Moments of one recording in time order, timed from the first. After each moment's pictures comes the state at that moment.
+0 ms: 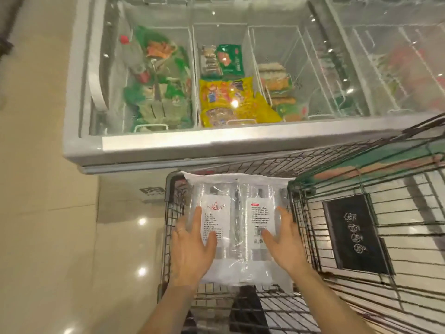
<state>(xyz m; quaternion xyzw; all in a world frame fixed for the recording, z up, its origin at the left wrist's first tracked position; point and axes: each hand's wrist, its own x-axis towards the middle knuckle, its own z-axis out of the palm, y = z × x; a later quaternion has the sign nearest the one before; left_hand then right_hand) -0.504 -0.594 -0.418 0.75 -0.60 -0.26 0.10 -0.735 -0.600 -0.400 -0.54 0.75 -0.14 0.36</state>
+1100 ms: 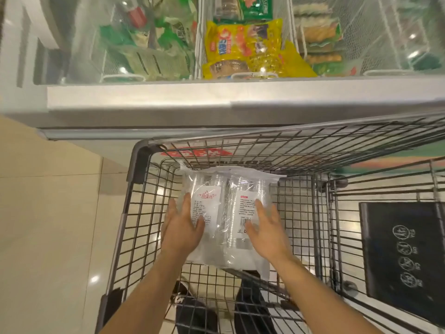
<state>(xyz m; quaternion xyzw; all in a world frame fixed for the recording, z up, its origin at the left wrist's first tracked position) -0.521 -0.636 -0.558 0.80 -0.51 -0.33 0.00 -0.741 -0.647 -0.575 -0.61 0.69 0.03 0.39</state>
